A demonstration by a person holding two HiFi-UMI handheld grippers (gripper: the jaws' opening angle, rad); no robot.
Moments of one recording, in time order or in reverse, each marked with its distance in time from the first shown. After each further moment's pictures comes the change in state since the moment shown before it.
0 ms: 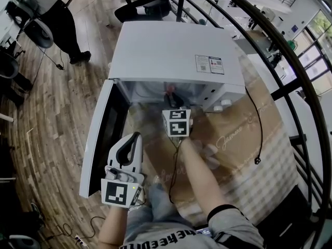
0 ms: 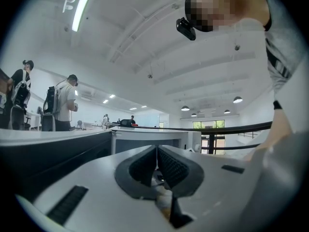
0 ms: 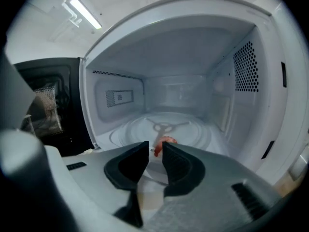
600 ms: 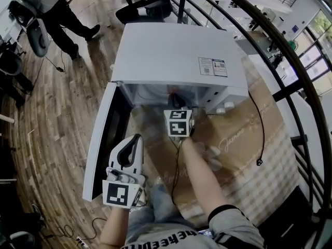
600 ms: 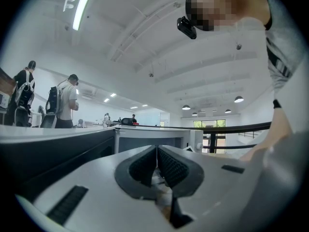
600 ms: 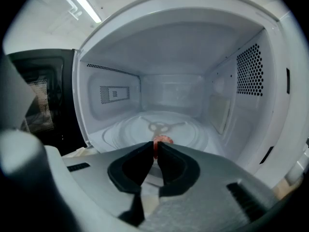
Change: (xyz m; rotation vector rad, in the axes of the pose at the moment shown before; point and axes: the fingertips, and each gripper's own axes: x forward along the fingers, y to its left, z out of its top) left arm 0.000 0.009 -0.007 -0.012 0.027 0.008; right arm 0.006 -0.006 0.002 -0.027 0.024 -0.062
